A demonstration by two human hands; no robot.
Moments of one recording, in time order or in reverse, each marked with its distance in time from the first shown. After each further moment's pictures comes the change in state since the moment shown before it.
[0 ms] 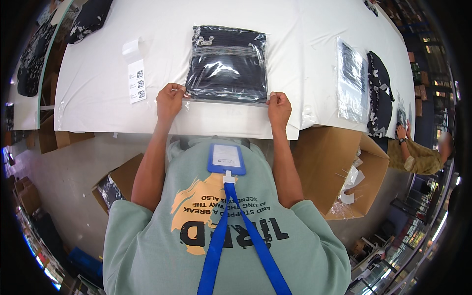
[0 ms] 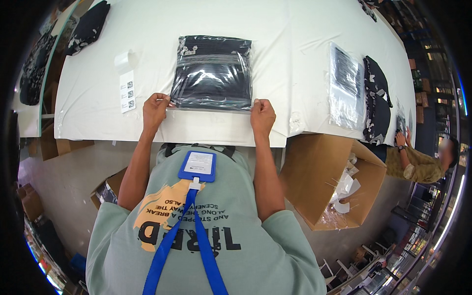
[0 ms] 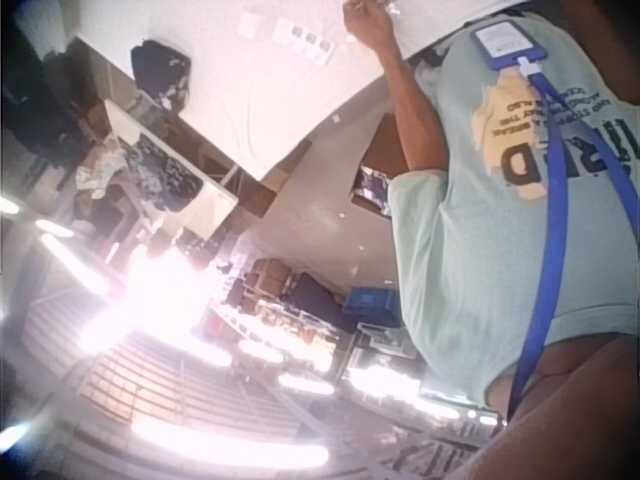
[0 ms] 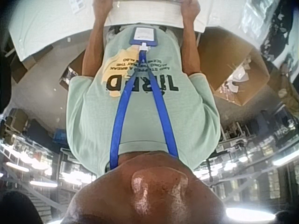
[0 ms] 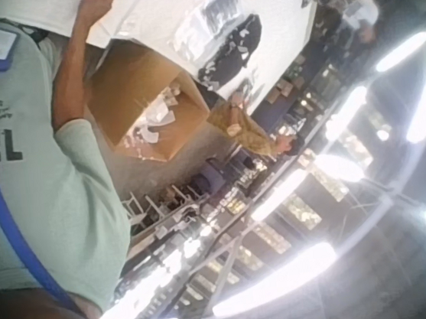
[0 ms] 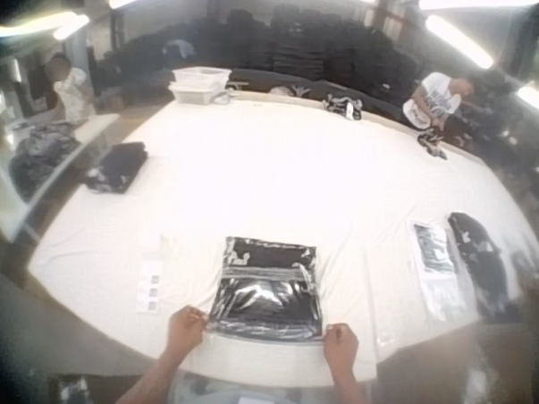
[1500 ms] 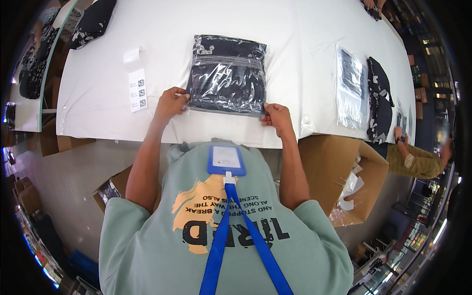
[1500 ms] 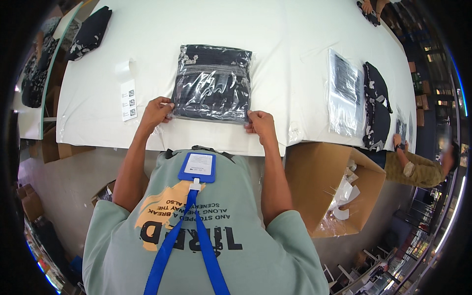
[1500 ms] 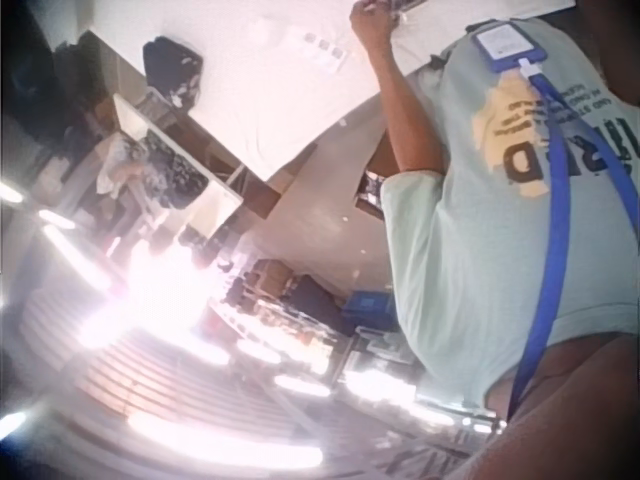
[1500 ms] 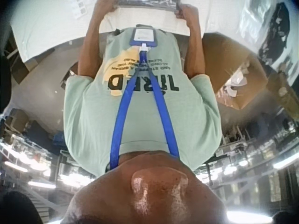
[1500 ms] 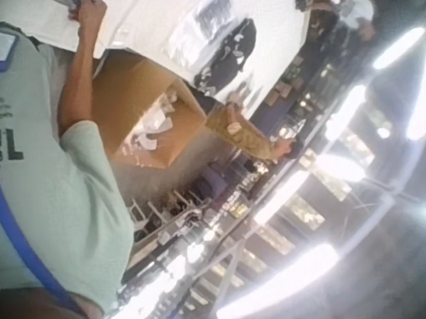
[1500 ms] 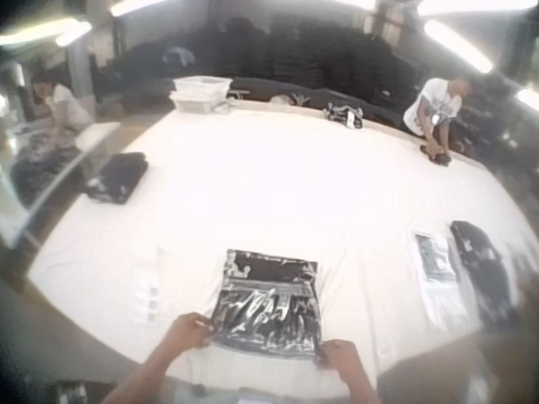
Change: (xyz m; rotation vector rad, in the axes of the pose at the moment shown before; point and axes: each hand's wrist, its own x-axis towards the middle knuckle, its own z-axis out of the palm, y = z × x) left_hand 0.032 0.016 -0.012 0.124 -0.295 -0.226; right_hand 0.024 -0.012 -0.023 0.230 -0.504 0.484
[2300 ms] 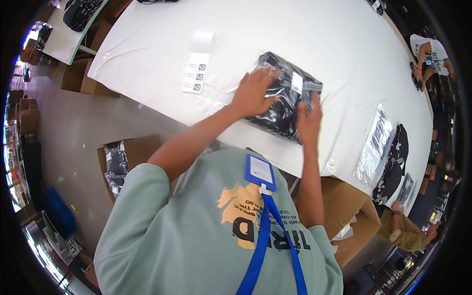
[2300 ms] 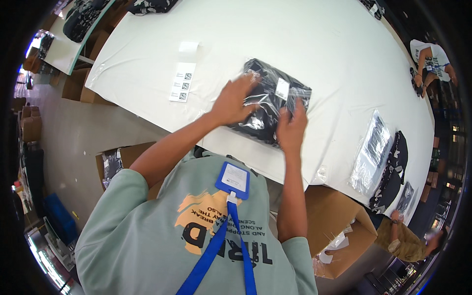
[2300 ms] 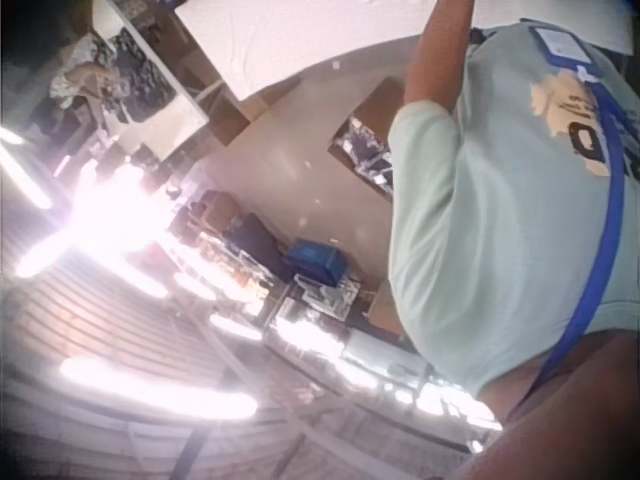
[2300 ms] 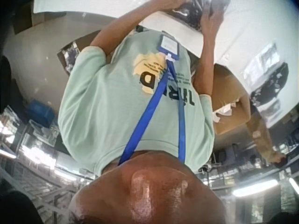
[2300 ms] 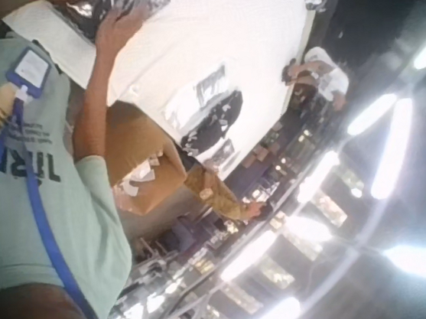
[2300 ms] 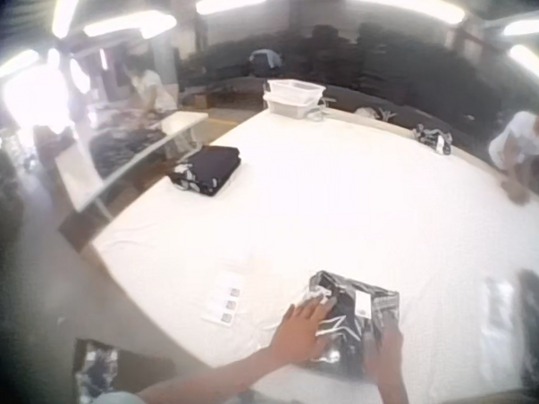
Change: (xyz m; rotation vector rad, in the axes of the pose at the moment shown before) left_hand -0.011 0.073 0.032 0.563 0.272 0.651; right_hand 0.001 -0.074 0.096 -0.687 0.249 -1.005
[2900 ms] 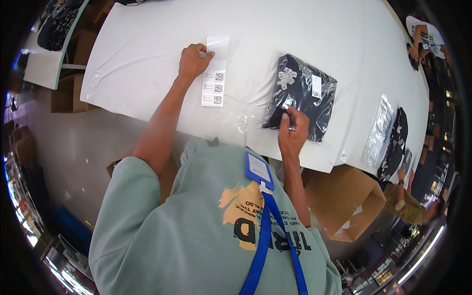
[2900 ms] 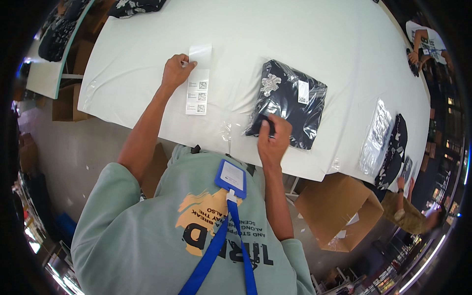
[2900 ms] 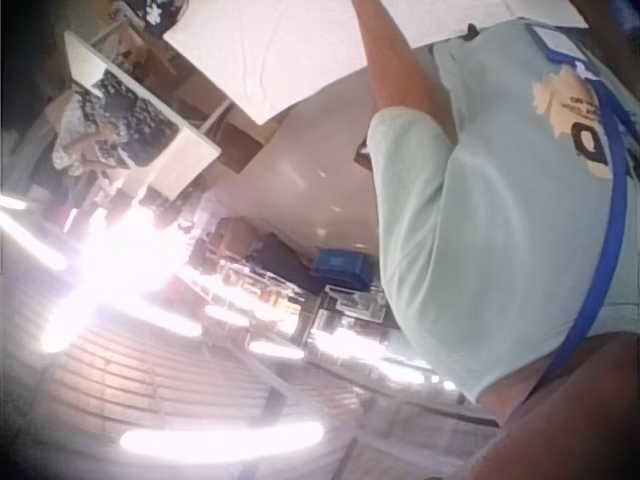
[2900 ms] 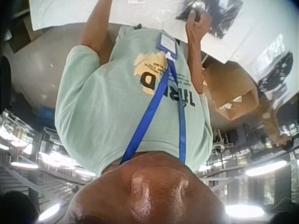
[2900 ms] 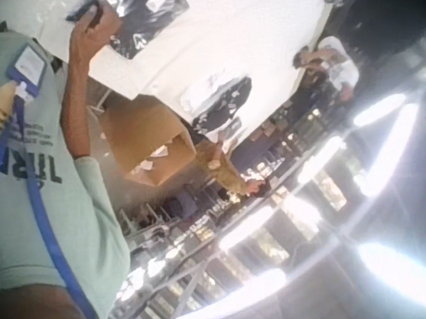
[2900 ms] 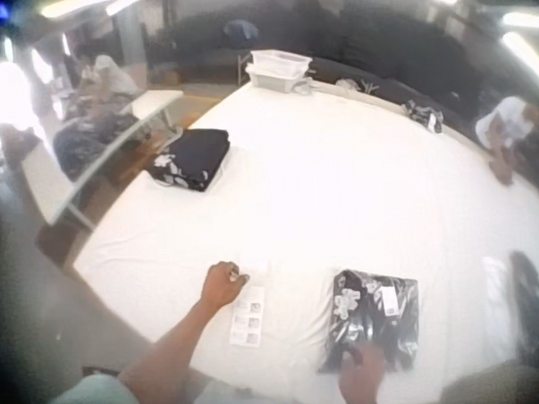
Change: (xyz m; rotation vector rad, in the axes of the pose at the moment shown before) left_hand 0.032 -0.250 -0.114 -0.172 0.079 -0.488; right_hand -0.039 -0.131 0.082 0.092 0.118 0.073
